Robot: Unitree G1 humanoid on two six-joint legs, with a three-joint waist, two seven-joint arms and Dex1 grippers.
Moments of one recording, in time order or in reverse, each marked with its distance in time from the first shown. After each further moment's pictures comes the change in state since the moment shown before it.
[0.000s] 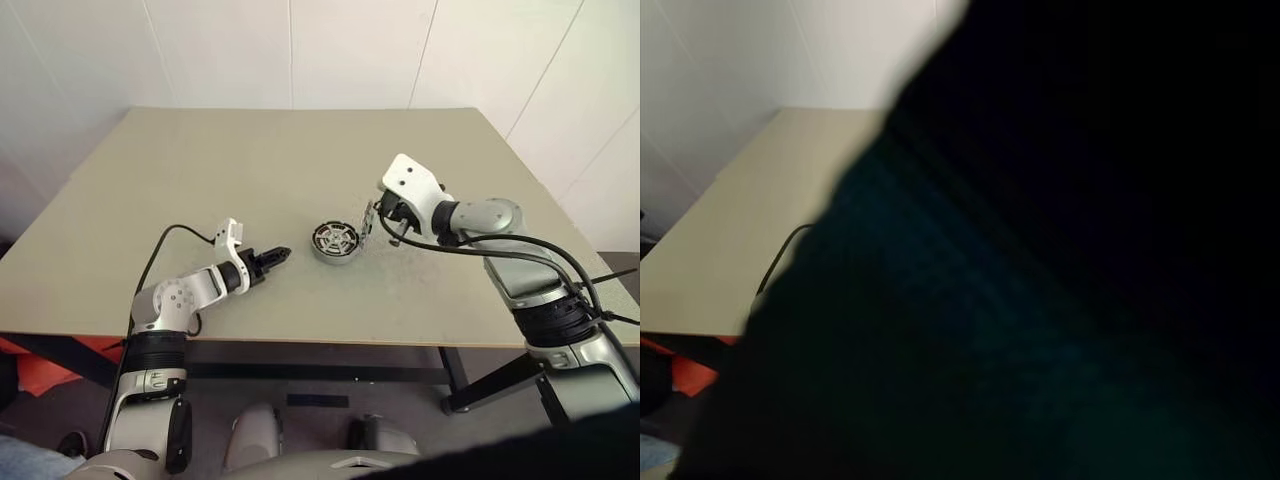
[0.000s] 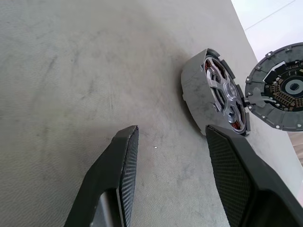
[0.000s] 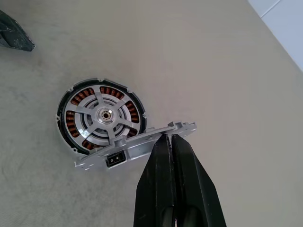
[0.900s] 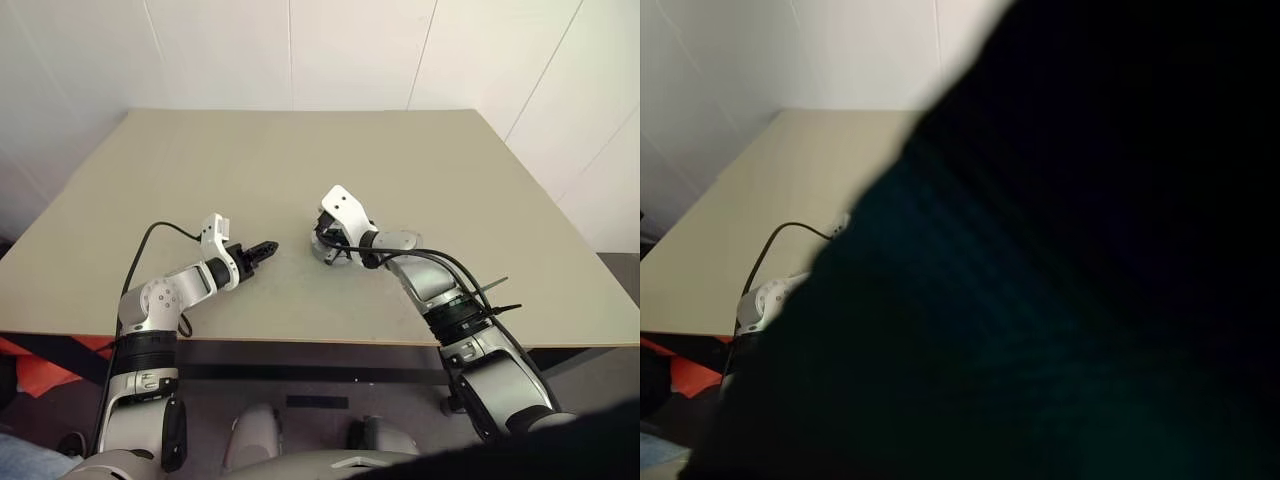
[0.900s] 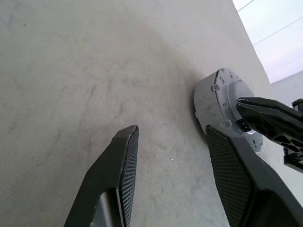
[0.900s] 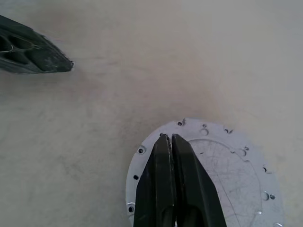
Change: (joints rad) left arm 0.002 0.020 0.040 -0.026 -0.005 0.001 0.037; right arm -0.034 0.380 0.067 0.426 -0.023 -0.136 -0.169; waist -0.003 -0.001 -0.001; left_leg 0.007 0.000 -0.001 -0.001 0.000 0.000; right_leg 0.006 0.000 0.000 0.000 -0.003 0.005
